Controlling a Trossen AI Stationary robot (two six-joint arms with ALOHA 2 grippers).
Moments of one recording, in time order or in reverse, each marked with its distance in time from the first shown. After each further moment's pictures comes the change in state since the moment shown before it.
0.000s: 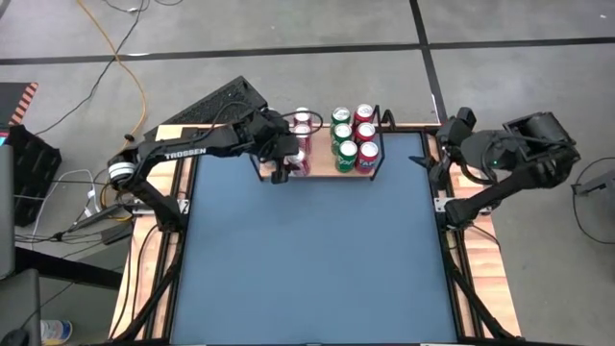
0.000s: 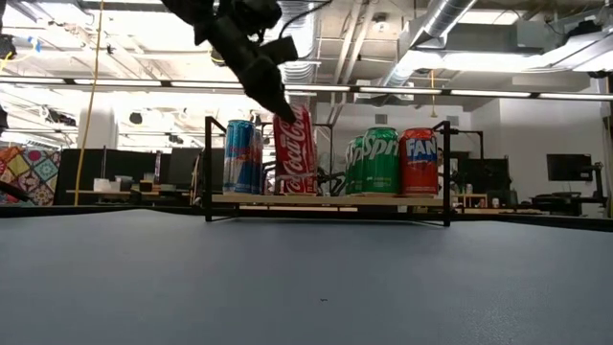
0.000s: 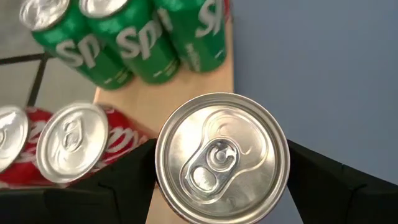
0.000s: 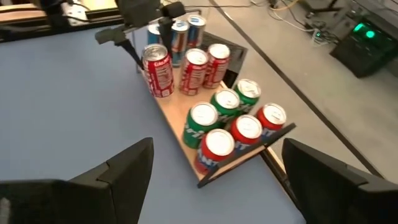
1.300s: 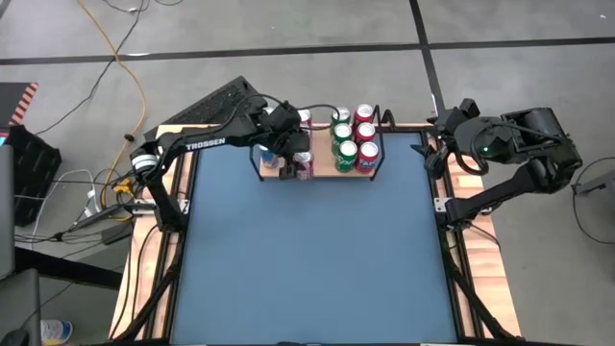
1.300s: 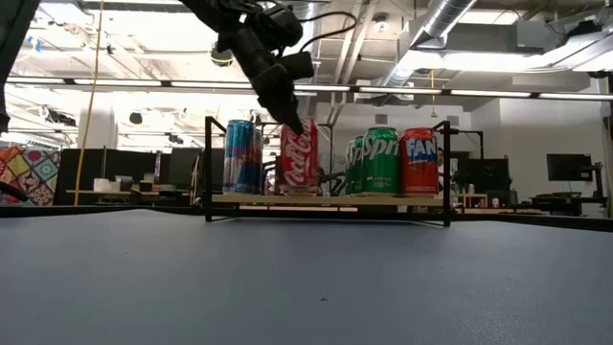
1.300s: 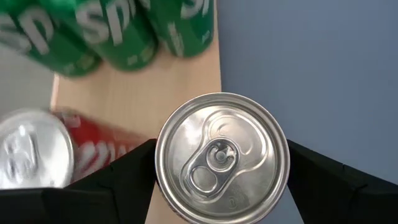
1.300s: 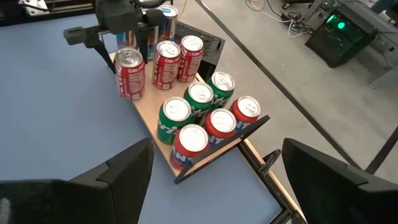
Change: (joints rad) left arm 0.033 0.181 0.212 -0.190 0.085 0.010; right arm -0.146 0.003 0.000 0.000 -0.012 -0.079
